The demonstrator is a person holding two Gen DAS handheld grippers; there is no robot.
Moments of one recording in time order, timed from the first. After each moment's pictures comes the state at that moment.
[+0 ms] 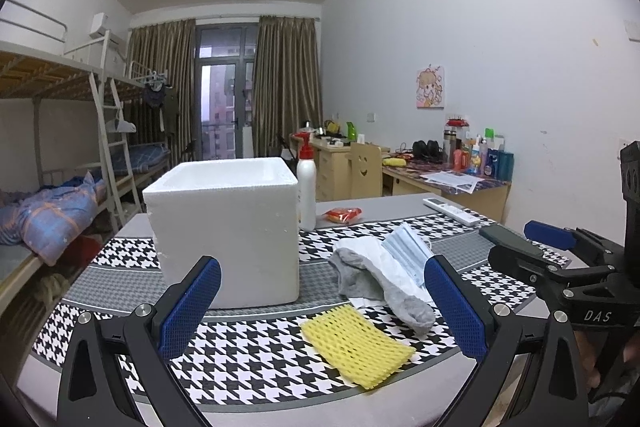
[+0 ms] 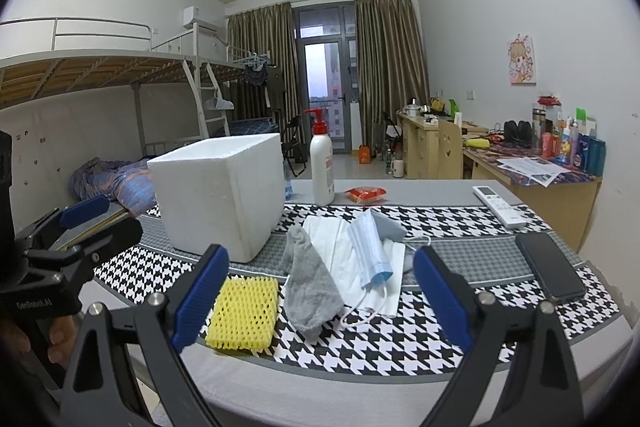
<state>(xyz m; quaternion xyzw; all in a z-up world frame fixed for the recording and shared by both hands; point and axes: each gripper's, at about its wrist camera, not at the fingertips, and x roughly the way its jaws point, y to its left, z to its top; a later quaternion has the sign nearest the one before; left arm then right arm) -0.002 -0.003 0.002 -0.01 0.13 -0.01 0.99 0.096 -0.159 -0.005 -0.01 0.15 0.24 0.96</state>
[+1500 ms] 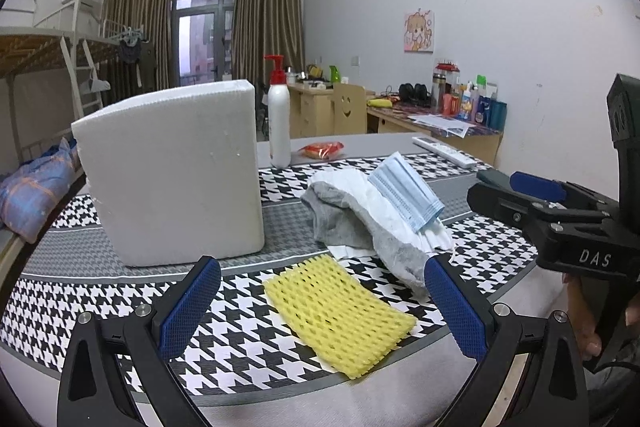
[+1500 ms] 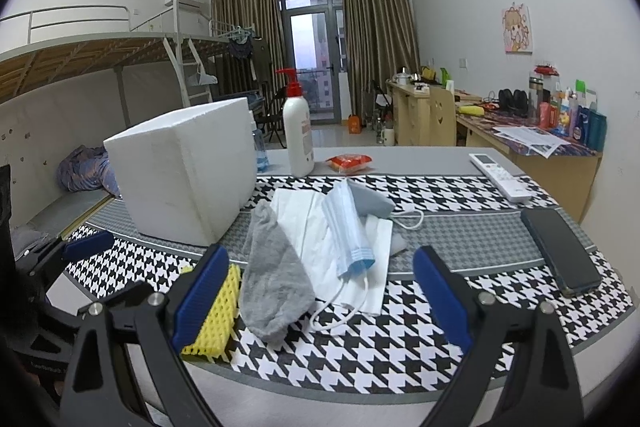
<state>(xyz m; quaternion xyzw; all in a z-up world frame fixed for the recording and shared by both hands) 0.048 -0.016 -0.044 0.00 0.23 -0.04 0.97 0.152 -0.158 -0.029 0.00 0.22 0.22 0.95</state>
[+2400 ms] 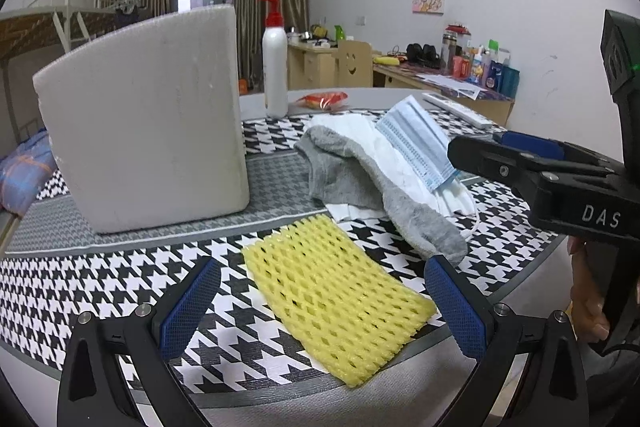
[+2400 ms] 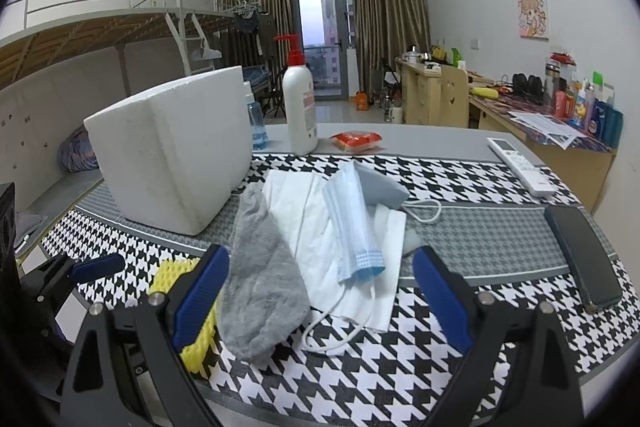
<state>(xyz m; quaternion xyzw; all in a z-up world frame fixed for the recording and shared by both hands) 0.086 -0.027 -0.077 -0.01 0.31 -0.04 0.95 0.190 -0.142 -0.042 -0.03 0.26 0.23 0.94</state>
